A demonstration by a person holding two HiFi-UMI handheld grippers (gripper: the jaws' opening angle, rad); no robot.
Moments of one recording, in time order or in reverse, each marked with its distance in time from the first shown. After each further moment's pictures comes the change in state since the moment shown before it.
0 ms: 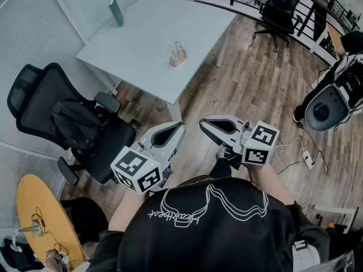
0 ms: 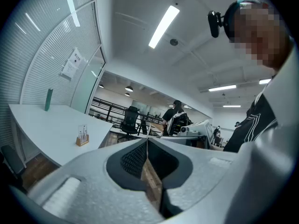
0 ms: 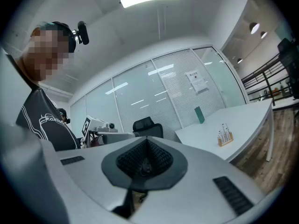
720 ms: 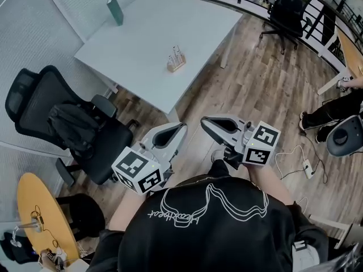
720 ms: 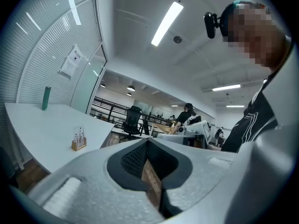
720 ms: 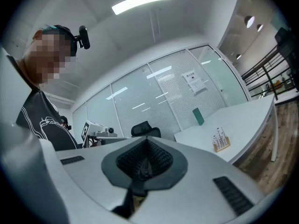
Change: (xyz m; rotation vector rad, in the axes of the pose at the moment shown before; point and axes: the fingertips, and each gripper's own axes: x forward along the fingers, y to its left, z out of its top) left arm 0.077 0.026 0.011 -0.008 0.000 0.022; right arm -0.012 -0.082 0.027 0.044 -0.039 0.039
